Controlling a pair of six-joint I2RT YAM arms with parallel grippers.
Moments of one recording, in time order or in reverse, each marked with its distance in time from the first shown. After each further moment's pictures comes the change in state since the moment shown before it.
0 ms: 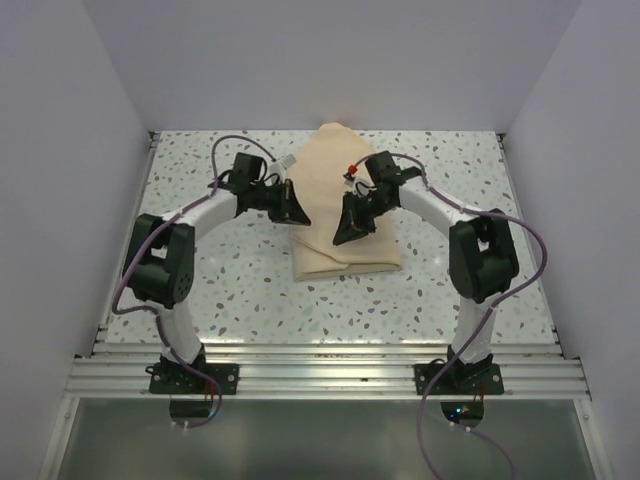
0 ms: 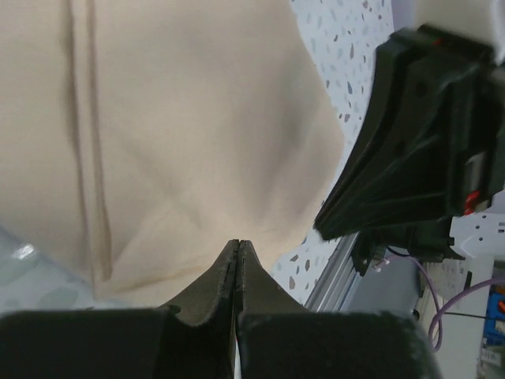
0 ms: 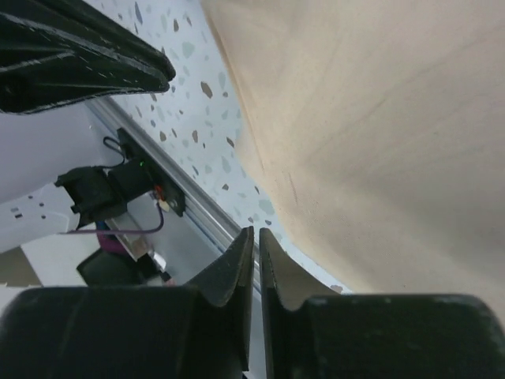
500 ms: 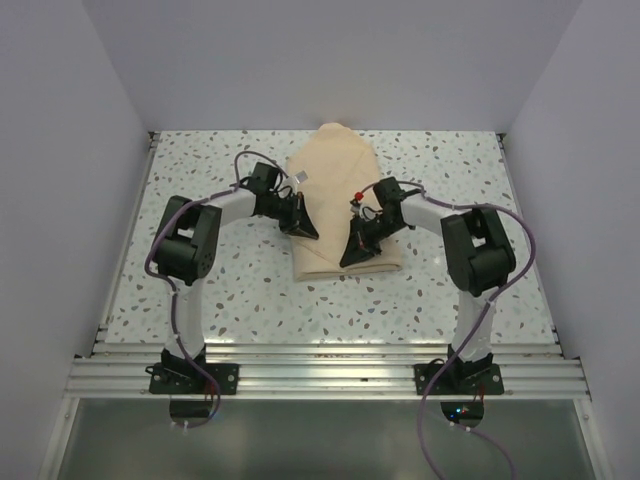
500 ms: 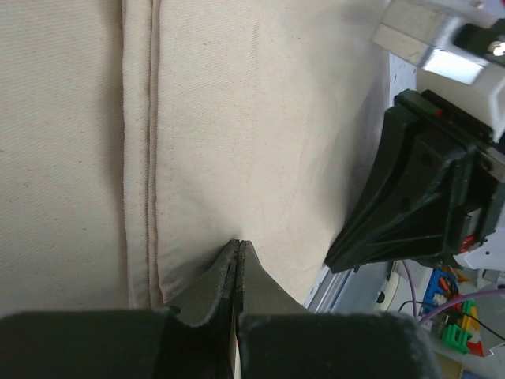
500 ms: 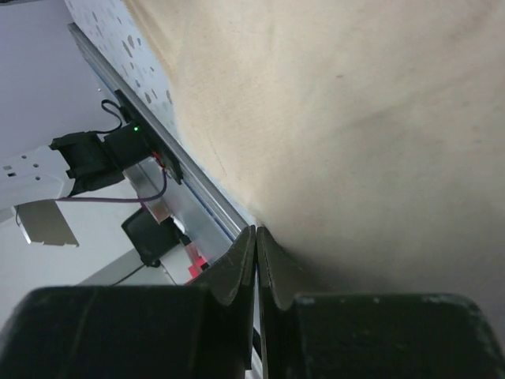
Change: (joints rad) left arm -0.053 0.284 0.131 -0.021 0.047 -0.048; right arm -0.032 0.040 -0.264 0.132 -0.171 -0.041
